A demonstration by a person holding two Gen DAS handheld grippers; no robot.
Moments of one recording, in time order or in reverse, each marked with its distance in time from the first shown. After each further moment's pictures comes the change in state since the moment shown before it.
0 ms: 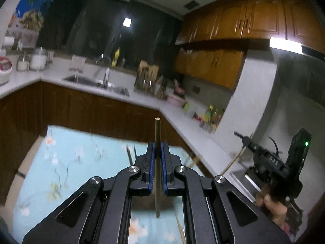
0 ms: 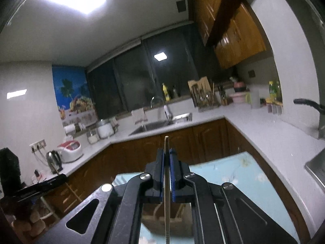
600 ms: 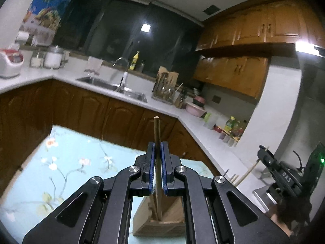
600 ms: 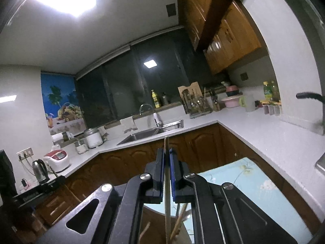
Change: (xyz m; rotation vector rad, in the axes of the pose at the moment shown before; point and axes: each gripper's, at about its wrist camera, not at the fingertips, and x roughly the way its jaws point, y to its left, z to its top) left arm 0.093 0.040 -0.027 -0.074 -0.041 0.119; right arm 0.069 -0.017 -0.032 0.025 -0.055 -0.072
